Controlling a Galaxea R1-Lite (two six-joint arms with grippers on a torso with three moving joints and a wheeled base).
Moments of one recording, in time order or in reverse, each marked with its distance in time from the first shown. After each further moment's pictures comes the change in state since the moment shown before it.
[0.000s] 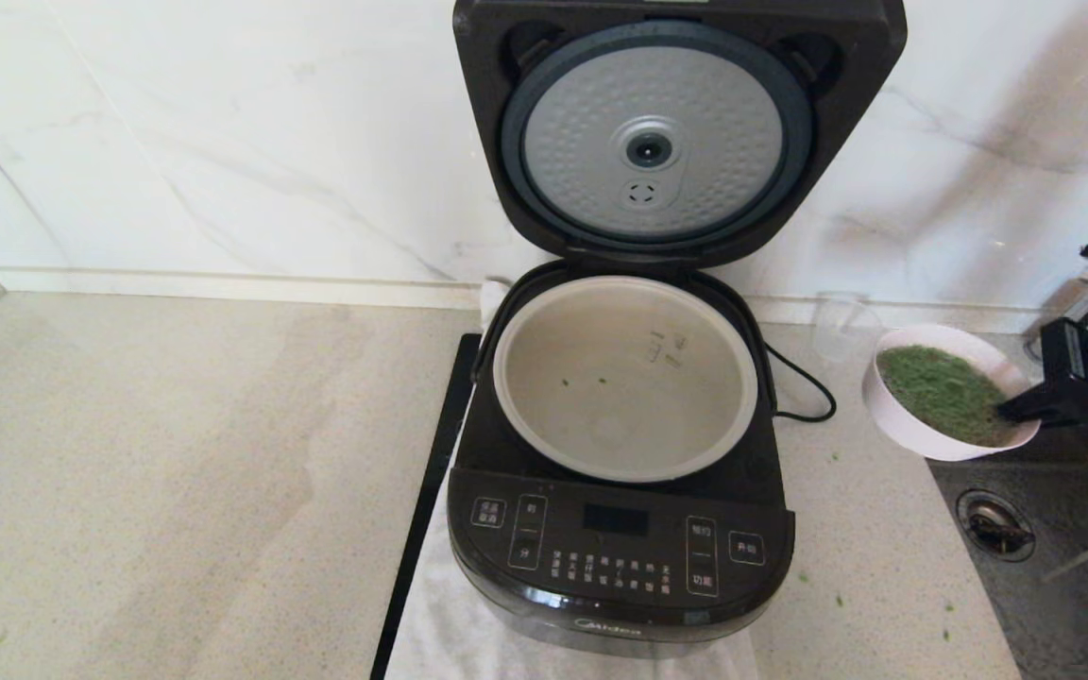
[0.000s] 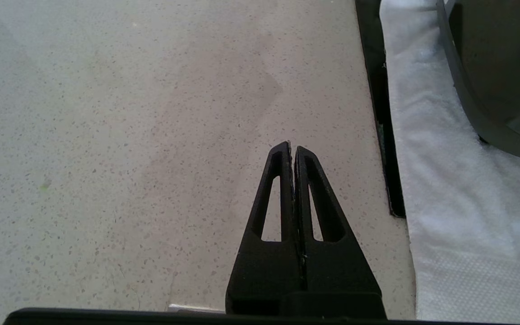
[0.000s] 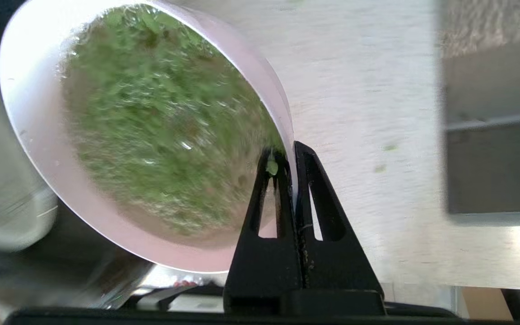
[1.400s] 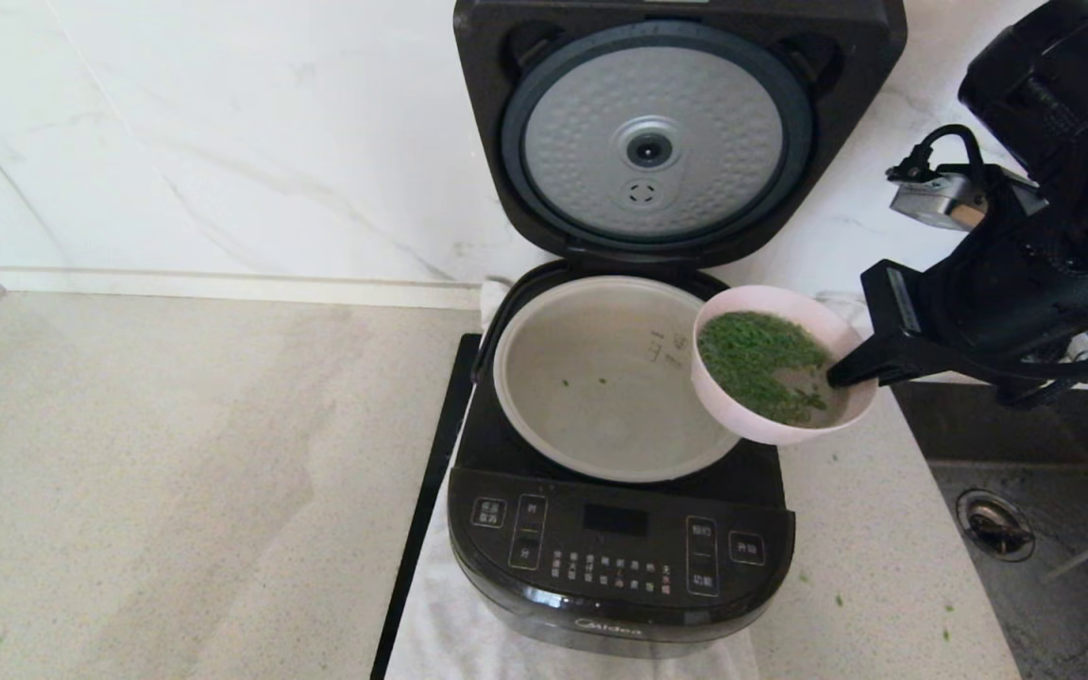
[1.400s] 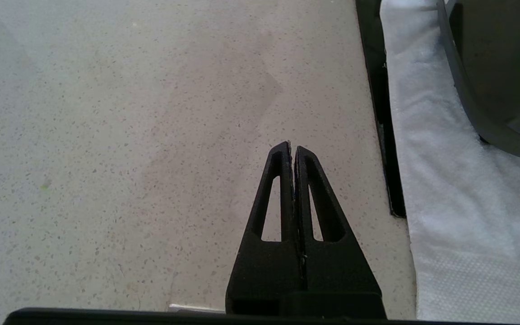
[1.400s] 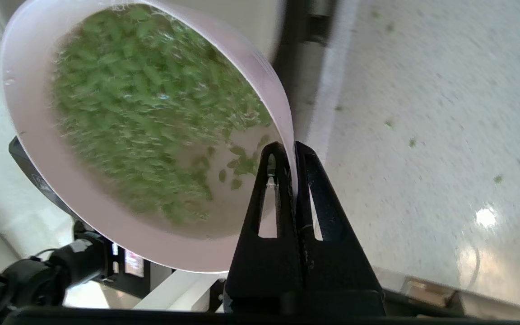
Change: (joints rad) left arm 0.000 0.000 0.000 0.000 0.000 0.000; right arm 0.567 0.129 -0.408 0.231 -0.204 0.156
